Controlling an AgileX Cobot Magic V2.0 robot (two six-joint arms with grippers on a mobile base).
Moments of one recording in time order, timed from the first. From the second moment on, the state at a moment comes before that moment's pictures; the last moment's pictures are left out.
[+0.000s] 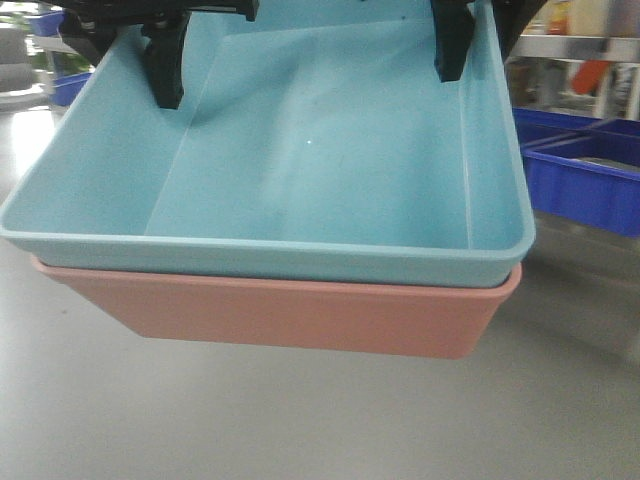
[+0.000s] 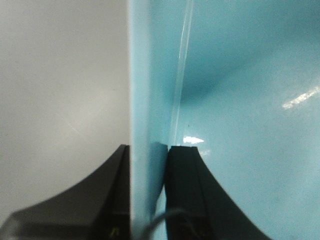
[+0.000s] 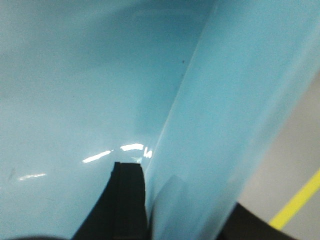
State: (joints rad) left arm -0.67 1.68 -1.49 0.32 0.94 -0.65; right arm 0.70 1.64 -1.50 -0.43 1.00 0.62
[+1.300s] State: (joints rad) left arm -0.67 1.68 -1.49 0.32 0.94 -0.65; right arm 0.70 1.64 -1.50 -0.43 1.00 0.62
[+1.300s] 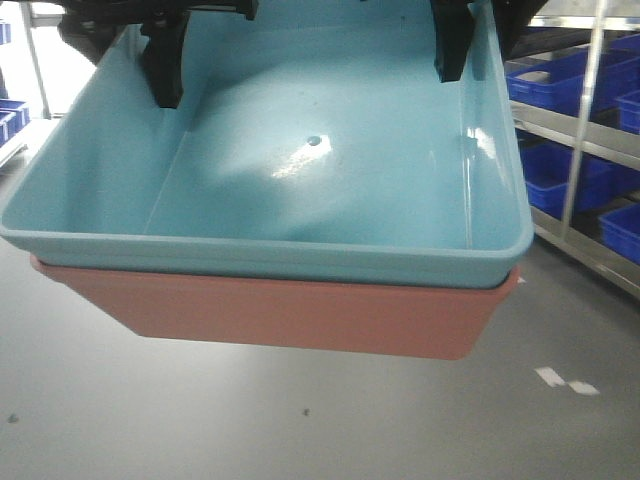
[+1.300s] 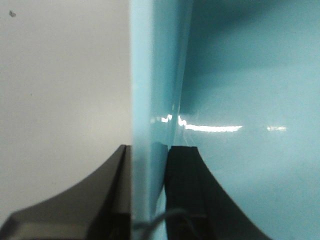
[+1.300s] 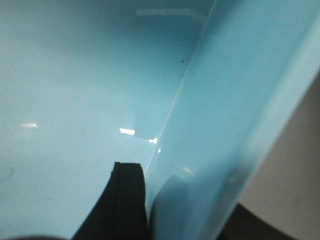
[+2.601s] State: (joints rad) left arm -0.67 1.68 -1.49 0.32 0.94 -0.65; right arm 0.70 1.64 -1.50 -0.43 1.00 0.62
